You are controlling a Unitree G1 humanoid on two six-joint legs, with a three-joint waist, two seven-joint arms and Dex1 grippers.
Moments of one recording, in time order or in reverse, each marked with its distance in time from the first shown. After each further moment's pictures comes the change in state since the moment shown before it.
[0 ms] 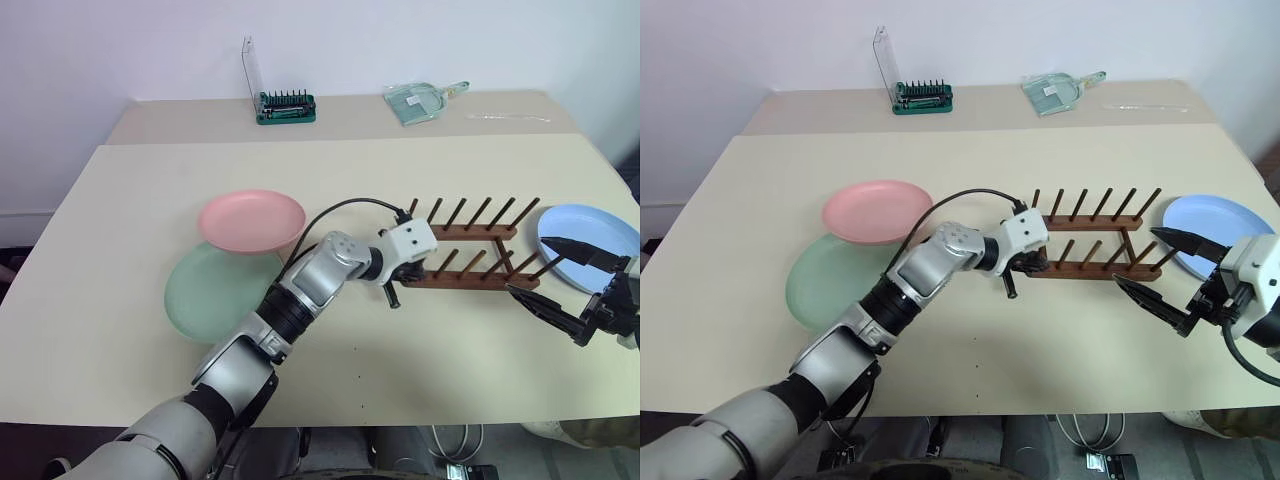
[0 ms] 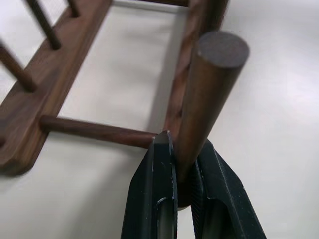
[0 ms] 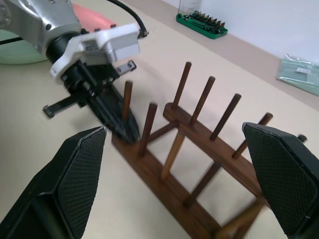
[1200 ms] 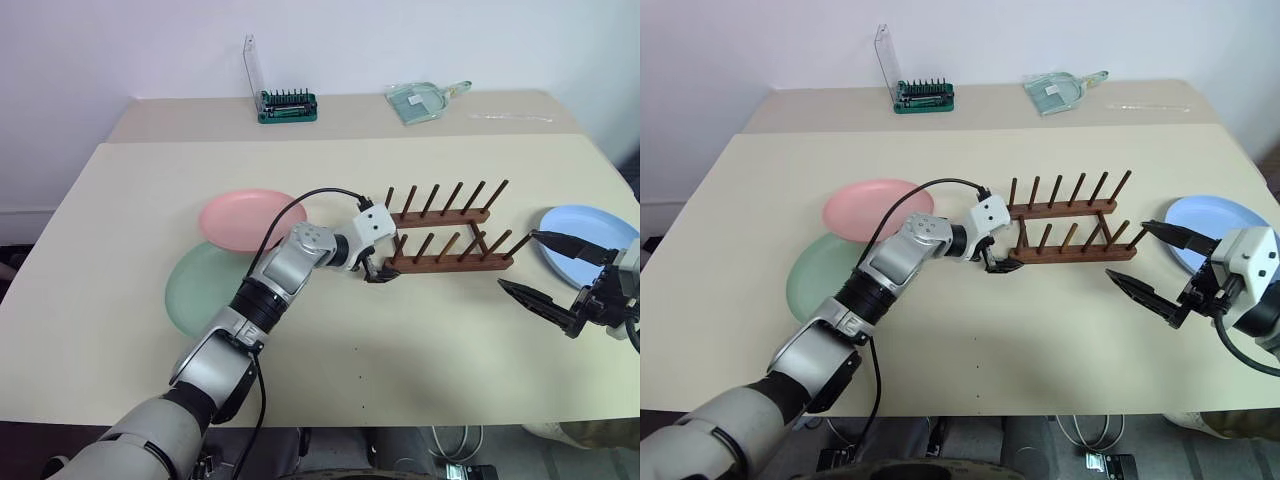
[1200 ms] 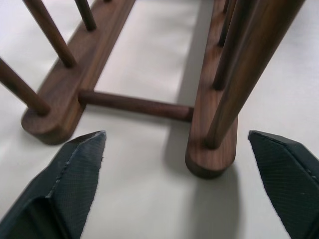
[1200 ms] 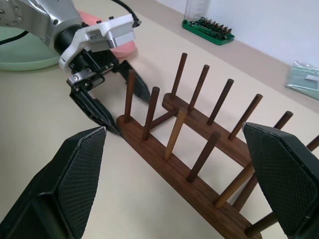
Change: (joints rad) left arm 0.010 0.098 0.094 -0.011 -0.031 -0.022 -0.055; right arm -0.074 0.007 0.052 0.036 -0.003 0.005 0.000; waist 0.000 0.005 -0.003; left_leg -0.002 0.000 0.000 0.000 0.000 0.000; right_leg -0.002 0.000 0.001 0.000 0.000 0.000
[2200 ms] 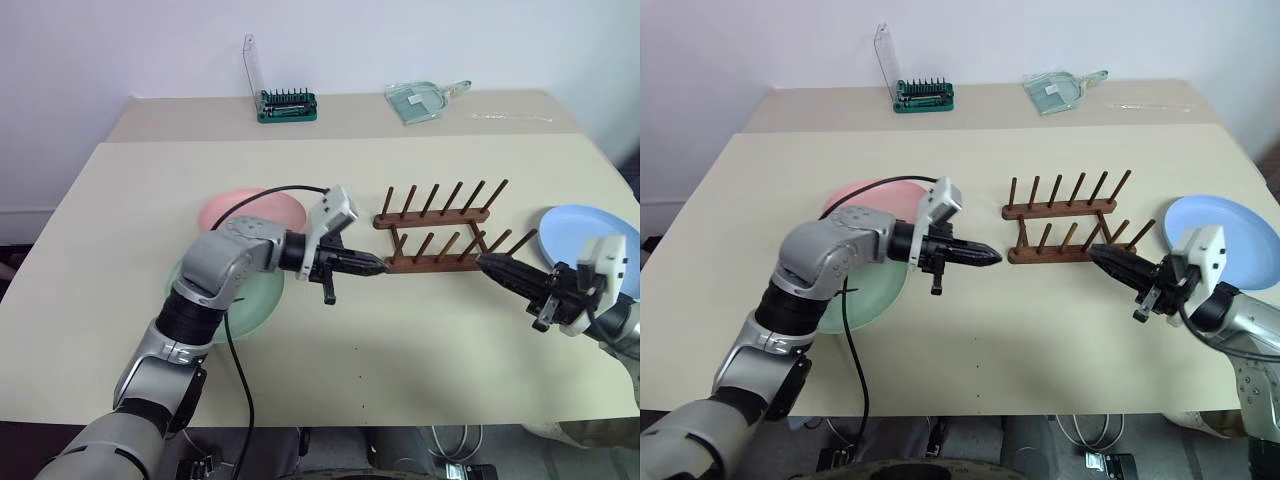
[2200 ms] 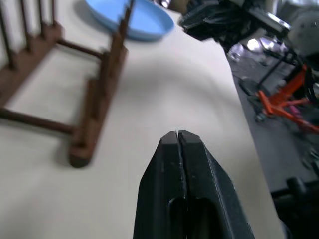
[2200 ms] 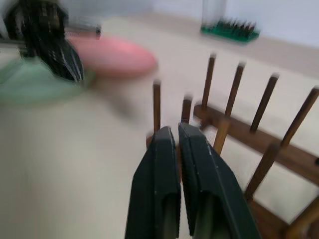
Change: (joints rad) left arm 0.121 0.239 0.081 -0.538 -0.439 0.424 -0.201; right arm -0.041 0.037 0.165 -0.003 -0.022 0.042 -0.034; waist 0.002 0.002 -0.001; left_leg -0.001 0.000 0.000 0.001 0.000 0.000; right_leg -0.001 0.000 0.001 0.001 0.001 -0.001
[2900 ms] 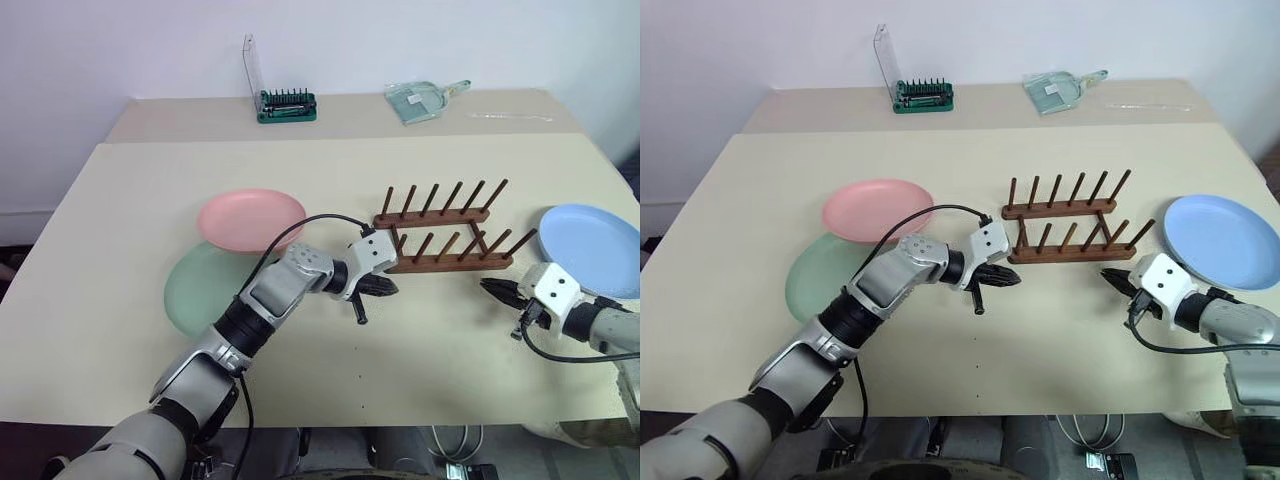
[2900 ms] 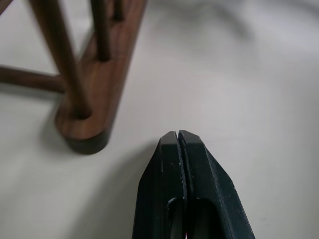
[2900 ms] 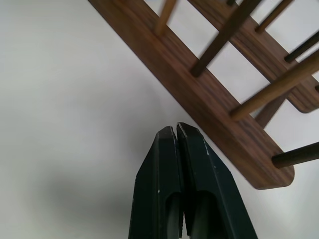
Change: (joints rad) left arm -0.007 -0.183 -0.226 0.354 0.314 -0.321 0.184; right arm -0.126 -0.037 0.196 0.422 -0.464 -0.378 -0.123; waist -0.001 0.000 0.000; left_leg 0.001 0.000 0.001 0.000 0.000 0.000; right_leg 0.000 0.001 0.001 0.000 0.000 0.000
